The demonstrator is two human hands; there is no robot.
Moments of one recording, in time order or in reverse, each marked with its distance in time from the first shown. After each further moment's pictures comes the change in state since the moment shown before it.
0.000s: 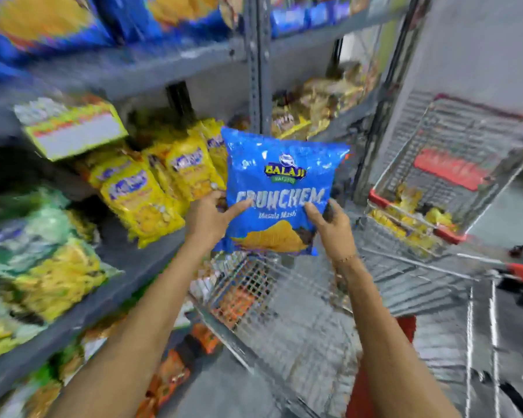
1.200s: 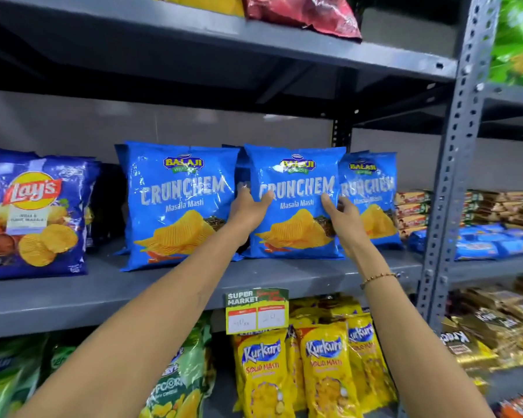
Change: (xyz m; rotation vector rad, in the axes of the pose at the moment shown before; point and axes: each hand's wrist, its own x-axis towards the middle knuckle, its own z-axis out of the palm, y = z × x) left_hand 0.162 0.135 -0.286 -0.043 0.635 -0.024; right_hand 0.231 -0.262 0.301 0.016 -0.447 -0.327
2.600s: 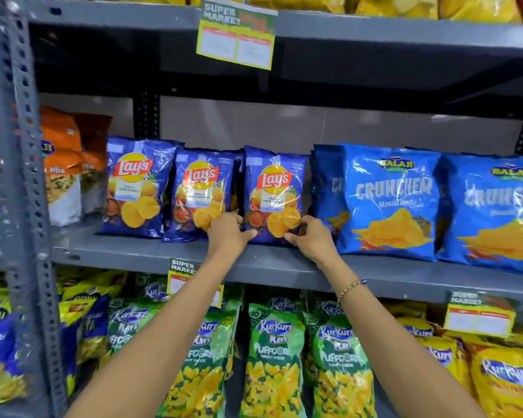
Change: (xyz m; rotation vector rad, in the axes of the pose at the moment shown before) left_hand -0.113 -0.137 -0.370 0.542 0.427 -0.070; right_hand -0.188 -0.082 0.378 -0.410 -0.375 -0.196
